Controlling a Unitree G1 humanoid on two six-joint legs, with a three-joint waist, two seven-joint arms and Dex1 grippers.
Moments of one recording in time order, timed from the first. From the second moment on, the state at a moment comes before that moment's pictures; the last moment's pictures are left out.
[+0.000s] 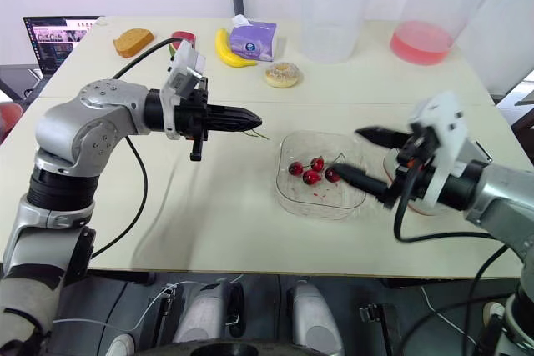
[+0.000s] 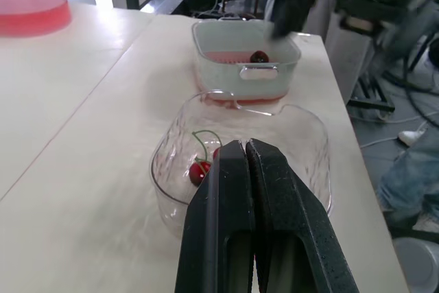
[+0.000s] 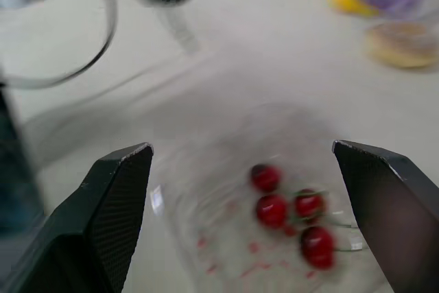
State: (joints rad) left arm -0.83 0.59 -0.12 -0.12 -0.58 0.78 -1.11; right arm -0.22 -0.89 -0.49 -0.78 0.96 1.19 0.76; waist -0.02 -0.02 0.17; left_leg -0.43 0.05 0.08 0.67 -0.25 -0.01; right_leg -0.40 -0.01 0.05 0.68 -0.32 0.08
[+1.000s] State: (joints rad) left arm -0.48 0.60 0.09 0.21 -0.48 0.79 -0.79; right arm -0.31 -0.96 -0.26 -0.70 0.97 1.04 0.69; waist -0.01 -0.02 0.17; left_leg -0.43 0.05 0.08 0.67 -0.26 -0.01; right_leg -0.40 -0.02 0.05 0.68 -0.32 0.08
